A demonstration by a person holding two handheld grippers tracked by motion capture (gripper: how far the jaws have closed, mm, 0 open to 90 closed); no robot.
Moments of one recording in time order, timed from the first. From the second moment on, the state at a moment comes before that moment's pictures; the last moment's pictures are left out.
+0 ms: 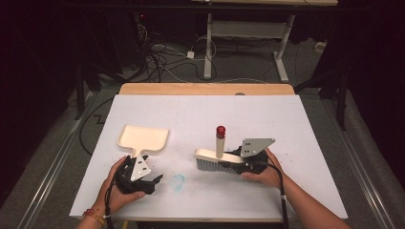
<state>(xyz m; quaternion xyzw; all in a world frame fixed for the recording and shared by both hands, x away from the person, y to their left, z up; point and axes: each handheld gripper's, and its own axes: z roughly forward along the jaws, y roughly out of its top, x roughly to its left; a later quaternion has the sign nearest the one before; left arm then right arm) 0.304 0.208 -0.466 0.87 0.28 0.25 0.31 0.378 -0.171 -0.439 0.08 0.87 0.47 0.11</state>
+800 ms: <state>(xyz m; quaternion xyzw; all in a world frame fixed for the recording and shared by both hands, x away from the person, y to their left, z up) 0.301 0.211 -0.462 0.87 0.28 0.26 0.31 0.349 -0.218 -0.411 0.25 0.83 0.44 0.25</state>
